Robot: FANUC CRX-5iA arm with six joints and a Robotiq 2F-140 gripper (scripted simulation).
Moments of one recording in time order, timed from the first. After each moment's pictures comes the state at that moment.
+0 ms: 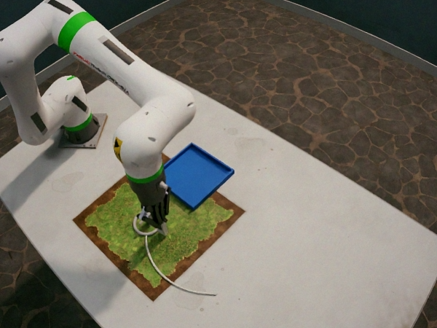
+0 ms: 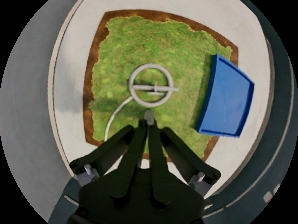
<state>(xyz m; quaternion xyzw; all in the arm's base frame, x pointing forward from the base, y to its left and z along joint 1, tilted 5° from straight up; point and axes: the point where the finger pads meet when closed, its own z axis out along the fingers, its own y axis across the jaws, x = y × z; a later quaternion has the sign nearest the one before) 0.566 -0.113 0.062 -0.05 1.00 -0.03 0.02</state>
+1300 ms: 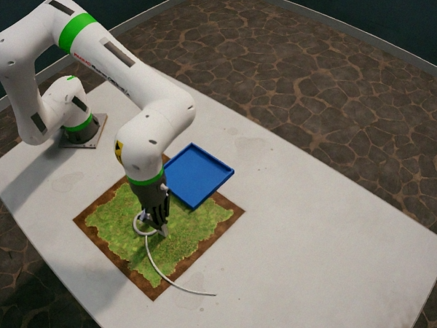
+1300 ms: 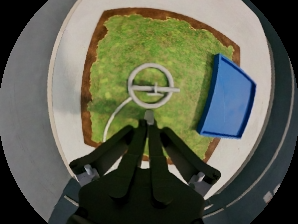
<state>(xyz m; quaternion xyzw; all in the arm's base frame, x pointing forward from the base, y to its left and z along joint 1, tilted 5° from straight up) 0.566 -0.114 0.053 -0.05 1.00 -0.03 0.02</state>
